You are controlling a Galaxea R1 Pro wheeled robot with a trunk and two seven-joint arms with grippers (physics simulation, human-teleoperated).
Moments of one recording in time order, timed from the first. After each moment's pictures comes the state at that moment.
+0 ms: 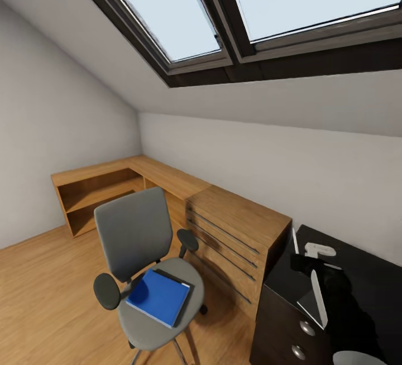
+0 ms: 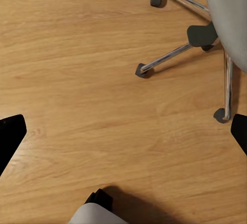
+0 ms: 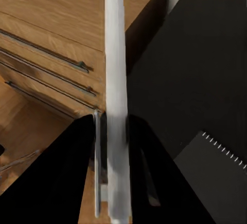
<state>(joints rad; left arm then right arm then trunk) 0.07 0.16 -0.09 -0.94 0.72 0.13 0.40 -0.44 0.01 -0.34 -1.25 0.15 0.69 0.06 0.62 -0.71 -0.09</state>
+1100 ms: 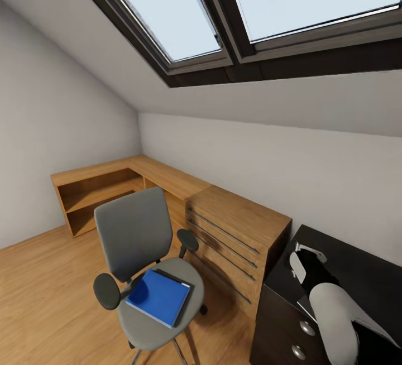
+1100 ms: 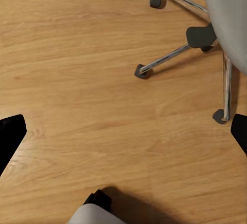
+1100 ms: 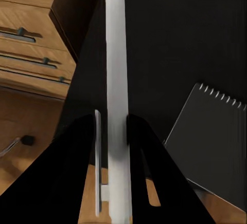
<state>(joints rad) 0.07 0.16 -0.09 -0.94 0.72 0.13 0.40 -0.82 -0.03 -0.50 -0.45 0.07 0.45 -0.30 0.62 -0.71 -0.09</state>
